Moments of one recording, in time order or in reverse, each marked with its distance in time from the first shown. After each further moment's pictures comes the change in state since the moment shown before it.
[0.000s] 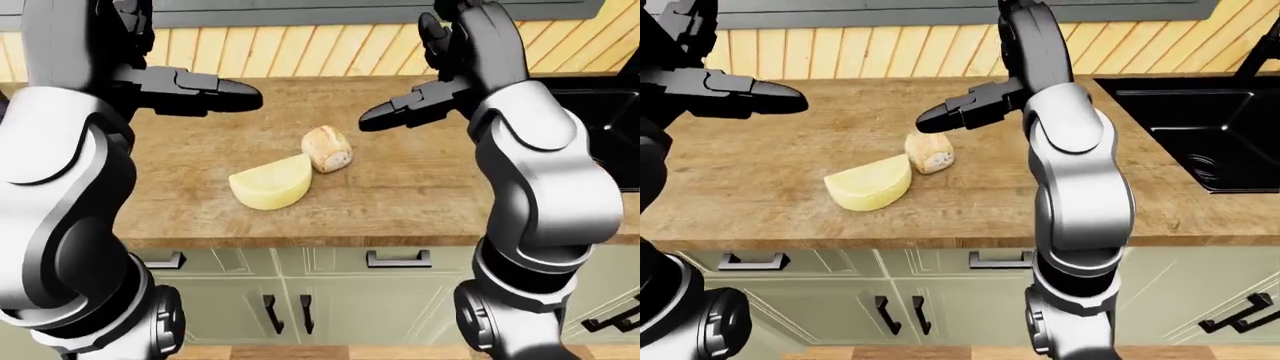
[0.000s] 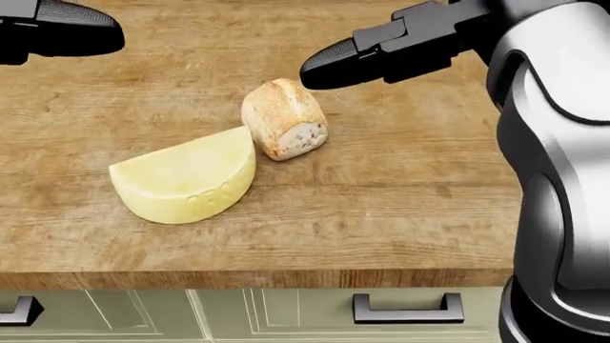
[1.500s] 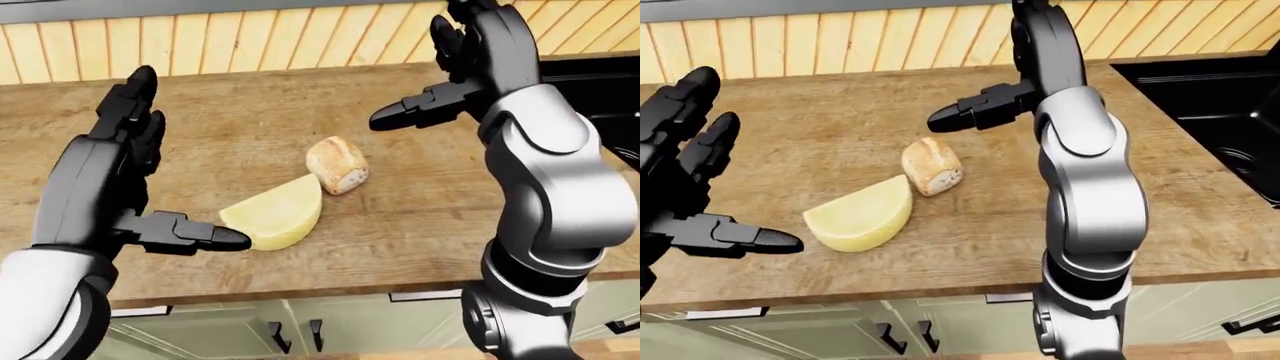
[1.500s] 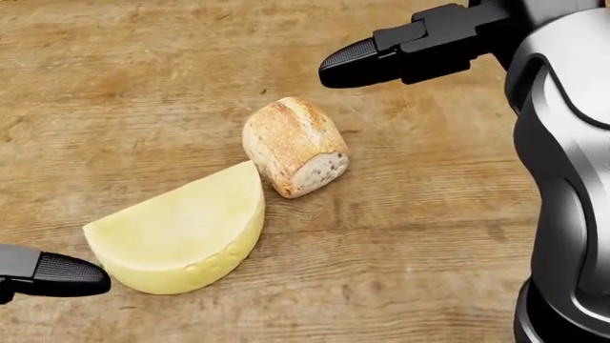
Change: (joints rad) left arm 0.513 0.263 0.208 -0.393 -0.715 0.107 0.339; right arm 0.021 -0.035 -0.021 -0.016 0.041 0.009 -0.032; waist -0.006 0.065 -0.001
